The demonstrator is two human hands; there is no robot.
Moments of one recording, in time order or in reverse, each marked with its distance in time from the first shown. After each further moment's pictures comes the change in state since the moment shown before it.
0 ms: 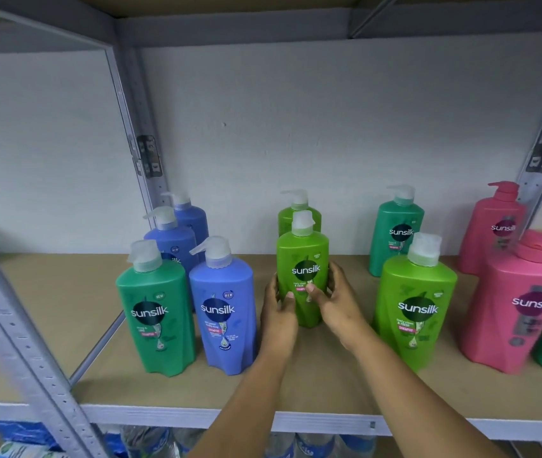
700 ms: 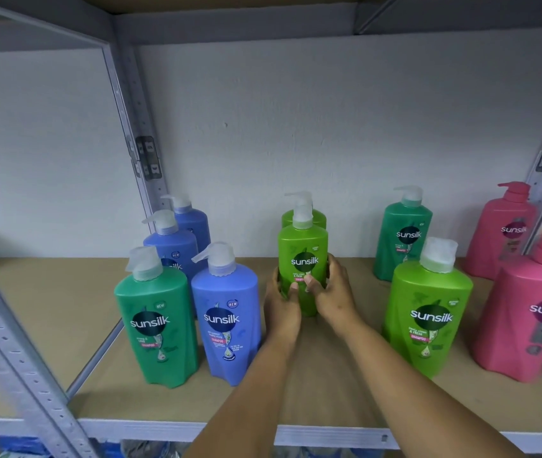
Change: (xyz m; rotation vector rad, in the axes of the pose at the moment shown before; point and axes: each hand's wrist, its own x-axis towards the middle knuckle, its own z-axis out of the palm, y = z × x) left_hand 0.036 -0.001 0.009 0.057 0.052 0.003; right_hand 0.032 0.007 0.019 -0.170 0.106 -0.066
